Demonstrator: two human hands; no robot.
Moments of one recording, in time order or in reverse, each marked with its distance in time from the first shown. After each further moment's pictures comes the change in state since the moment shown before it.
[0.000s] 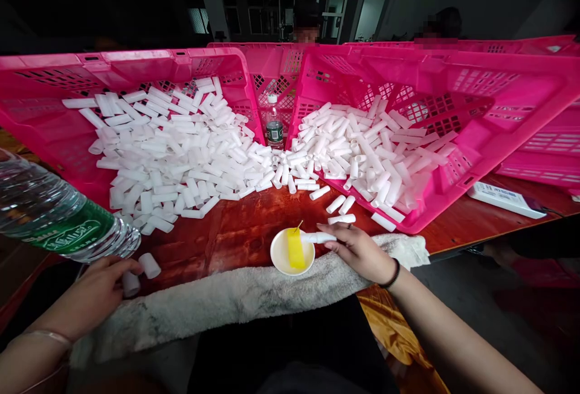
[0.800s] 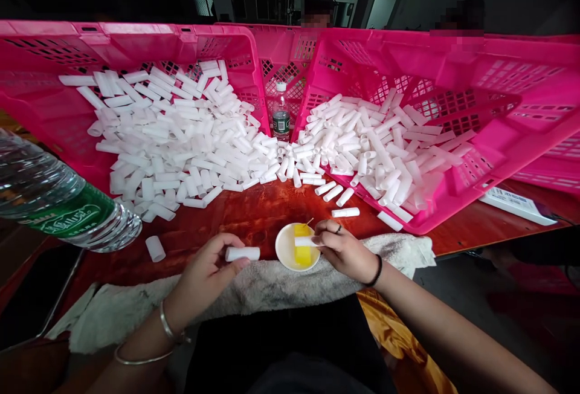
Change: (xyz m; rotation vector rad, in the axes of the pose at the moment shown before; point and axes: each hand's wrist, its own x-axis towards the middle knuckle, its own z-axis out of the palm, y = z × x) left_hand -0.018 0.156 0.038 -0.640 -0.112 0.219; right_hand 0.010 -0.003 0.030 0.096 -0.042 -0.097
